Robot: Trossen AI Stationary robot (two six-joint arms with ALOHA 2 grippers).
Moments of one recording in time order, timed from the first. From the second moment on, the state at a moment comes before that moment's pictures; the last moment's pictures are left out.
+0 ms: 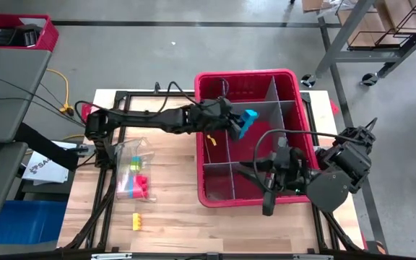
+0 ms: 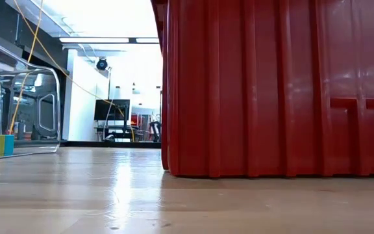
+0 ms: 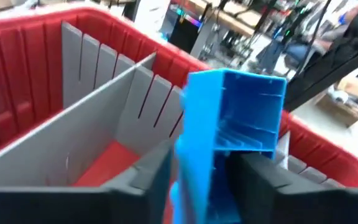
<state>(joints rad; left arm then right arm) 0.10 1.83 1.59 -0.07 -0.22 -0.46 0.70 1.75 2.34 -1.02 0.94 0.60</state>
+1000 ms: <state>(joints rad) 0.19 1.77 1.66 -0.36 0.19 -0.60 0.70 1.75 2.34 -1.02 0.95 0.52</state>
